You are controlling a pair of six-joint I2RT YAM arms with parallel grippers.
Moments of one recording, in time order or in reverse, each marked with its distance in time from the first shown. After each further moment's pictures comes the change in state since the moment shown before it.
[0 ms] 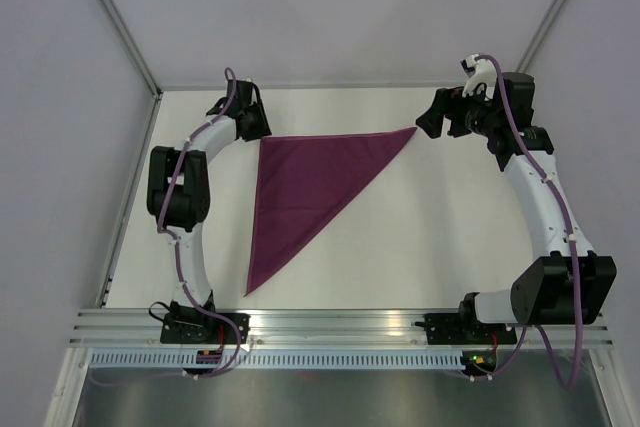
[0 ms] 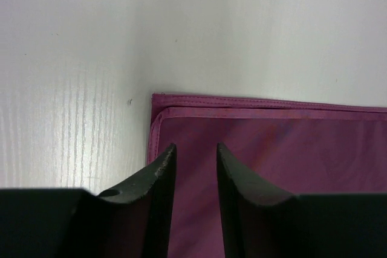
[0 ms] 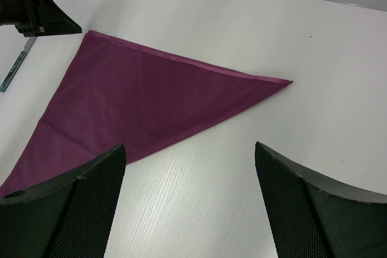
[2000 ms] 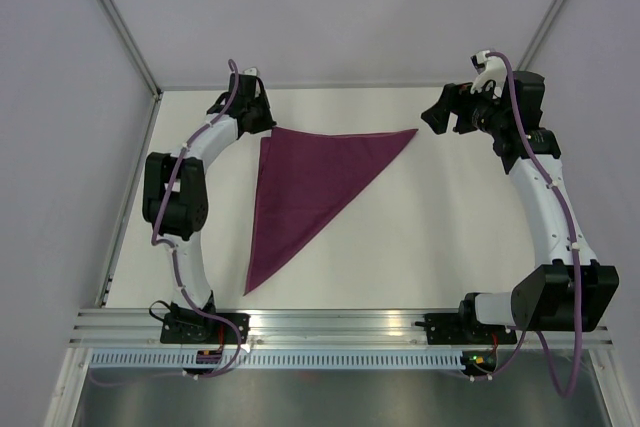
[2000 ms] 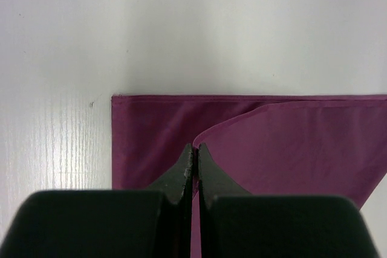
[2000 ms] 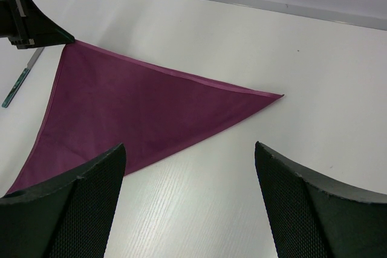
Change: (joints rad) left arm -0.040 -0.088 -0.009 0.021 0.034 -0.006; right arm -0.024 -0.033 0.001 0.029 -0.002 0.025
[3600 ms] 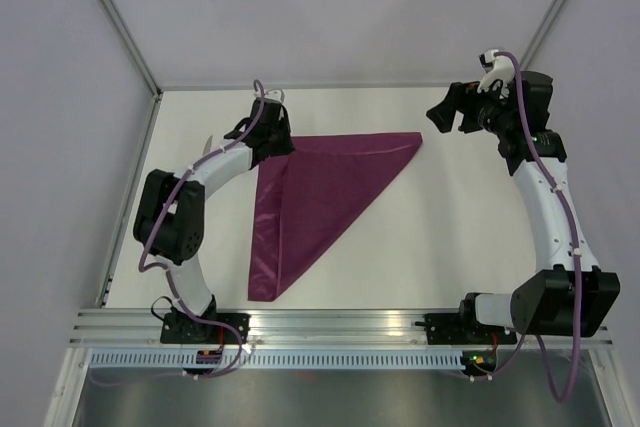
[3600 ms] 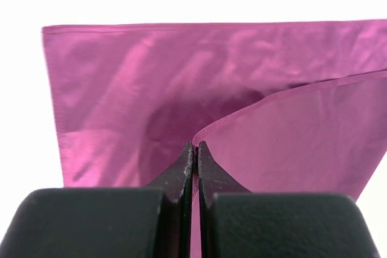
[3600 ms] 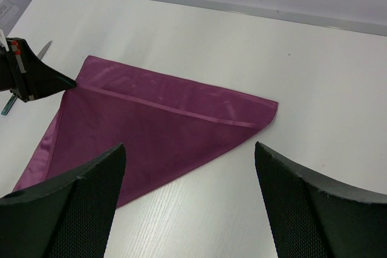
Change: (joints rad) left arm -0.187 -0.194 -0.302 0.131 -0.102 -0.001; right arm -0.032 -0.025 0.000 0.001 -0.007 0.009
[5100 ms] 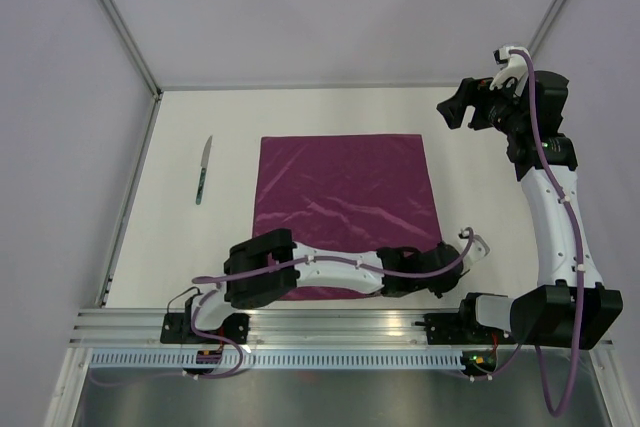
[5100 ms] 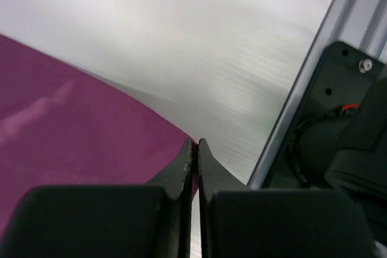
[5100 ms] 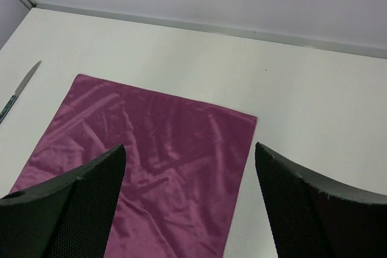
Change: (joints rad) left arm -1.048 0.331 0.263 0.153 -0.192 0.164; right arm -0.029 -0.052 0.013 0.004 0.035 0.000
